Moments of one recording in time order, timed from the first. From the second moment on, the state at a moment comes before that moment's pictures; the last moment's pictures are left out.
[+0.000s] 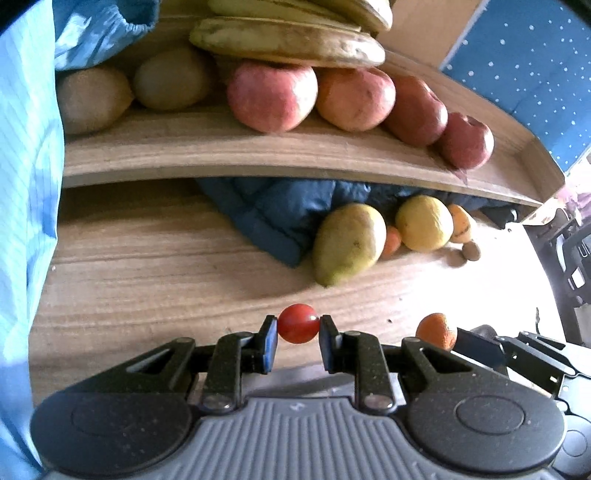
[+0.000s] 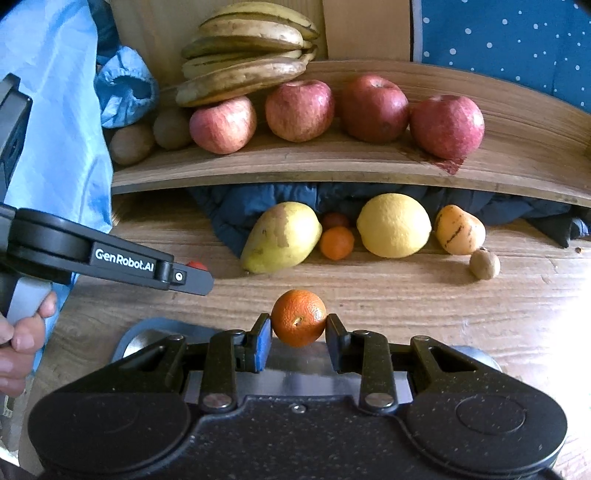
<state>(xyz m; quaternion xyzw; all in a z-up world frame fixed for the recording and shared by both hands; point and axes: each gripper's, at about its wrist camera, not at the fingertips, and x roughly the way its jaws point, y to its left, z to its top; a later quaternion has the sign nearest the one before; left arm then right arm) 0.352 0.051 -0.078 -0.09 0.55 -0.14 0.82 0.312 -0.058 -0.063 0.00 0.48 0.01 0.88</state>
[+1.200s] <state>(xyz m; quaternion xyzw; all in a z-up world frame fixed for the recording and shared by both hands) 0.258 0.015 -0.064 -0.10 0.57 -0.11 0.81 0.212 -0.069 -0.048 -0.04 0.50 0.12 0.85</state>
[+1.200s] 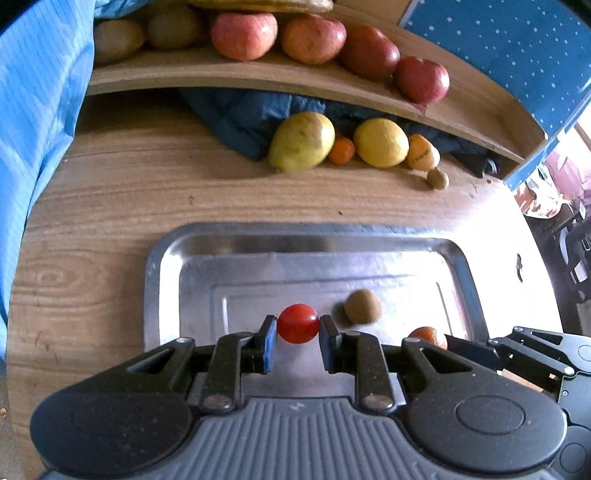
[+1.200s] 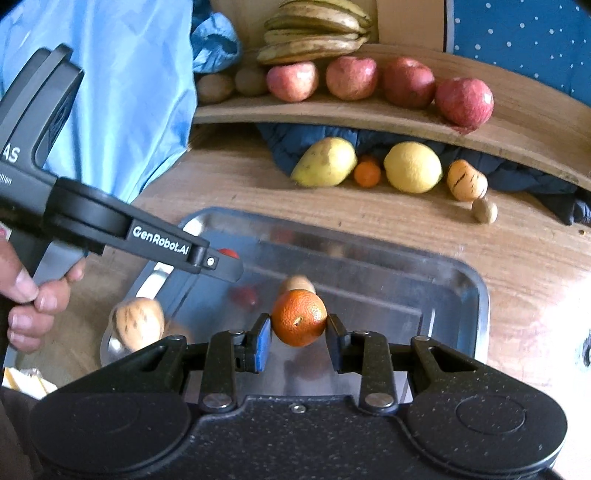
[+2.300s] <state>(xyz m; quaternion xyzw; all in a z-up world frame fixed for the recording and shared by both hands) 0.190 -0.009 -0.062 -0.11 0.58 -0.09 0.80 0.151 -0.078 -0.056 -0.05 0.53 0.17 0.83</state>
